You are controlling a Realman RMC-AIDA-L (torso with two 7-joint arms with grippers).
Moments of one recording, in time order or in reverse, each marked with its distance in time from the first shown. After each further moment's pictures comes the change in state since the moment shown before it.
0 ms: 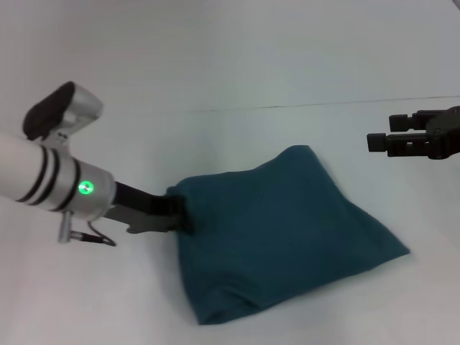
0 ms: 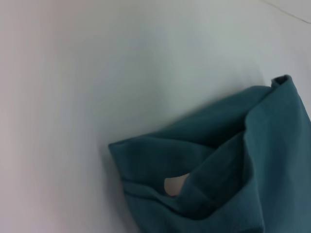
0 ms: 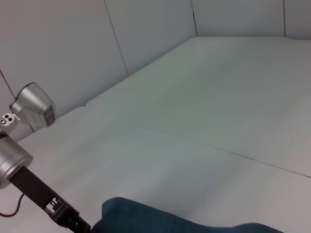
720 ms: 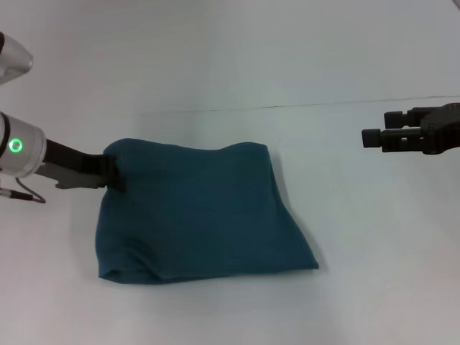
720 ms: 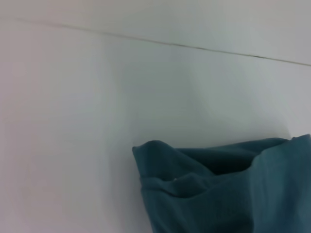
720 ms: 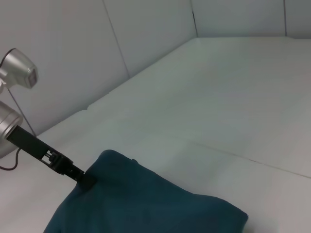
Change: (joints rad) left arm 0.007 0.097 -0.065 0.118 0.127 0.025 0.021; right arm 0.011 0.002 -0.009 0.002 0.002 0.010 0.027
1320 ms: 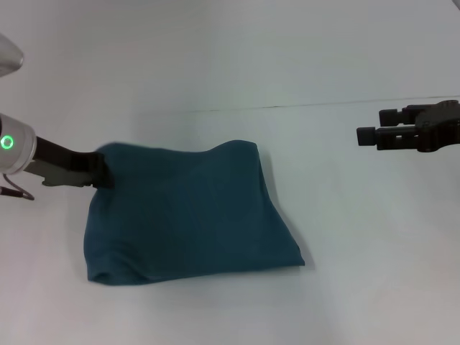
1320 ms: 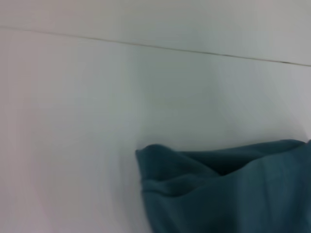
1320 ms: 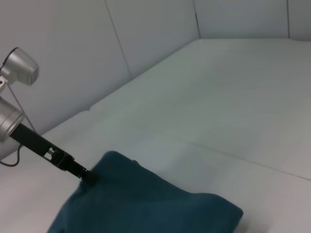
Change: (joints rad) left arm -0.008 0.005 -0.019 0.006 0.063 -0.015 -0.022; right arm 0.013 0.000 -0.007 0.008 -0.002 0.004 0.000
